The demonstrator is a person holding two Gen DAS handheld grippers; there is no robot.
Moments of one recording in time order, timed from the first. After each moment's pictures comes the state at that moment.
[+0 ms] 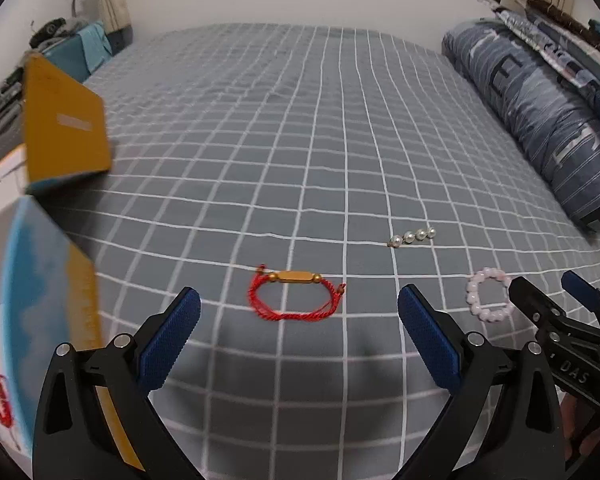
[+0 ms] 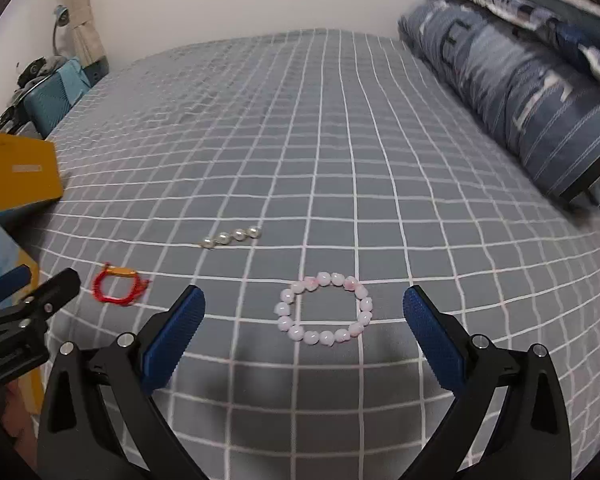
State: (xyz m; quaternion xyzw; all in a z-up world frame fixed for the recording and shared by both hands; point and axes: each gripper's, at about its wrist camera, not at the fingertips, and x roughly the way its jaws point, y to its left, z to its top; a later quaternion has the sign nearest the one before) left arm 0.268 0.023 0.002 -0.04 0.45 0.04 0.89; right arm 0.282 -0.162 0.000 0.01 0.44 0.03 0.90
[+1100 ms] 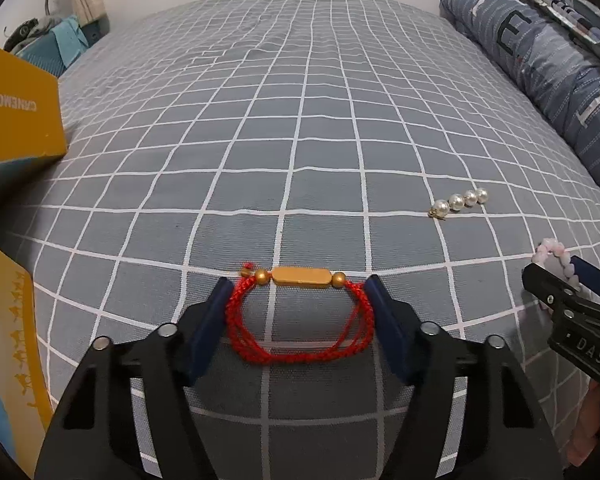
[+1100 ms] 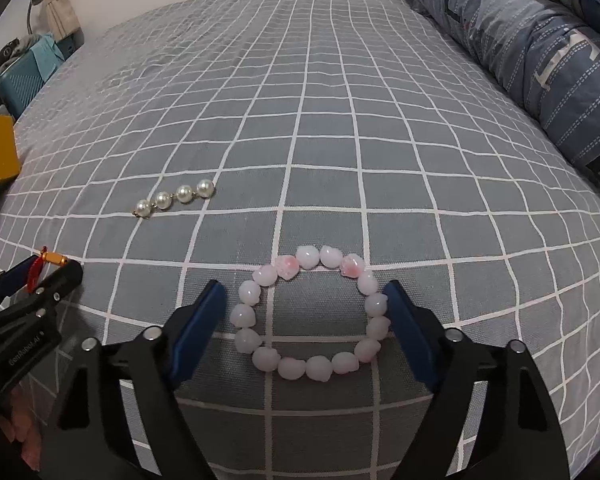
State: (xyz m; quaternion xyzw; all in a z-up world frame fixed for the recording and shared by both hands) left arm 0.301 0.026 -0.069 -0.01 0.48 0.03 0.88; right arm 0.320 -0.159 -0.063 -0.01 0.49 0.01 0.87
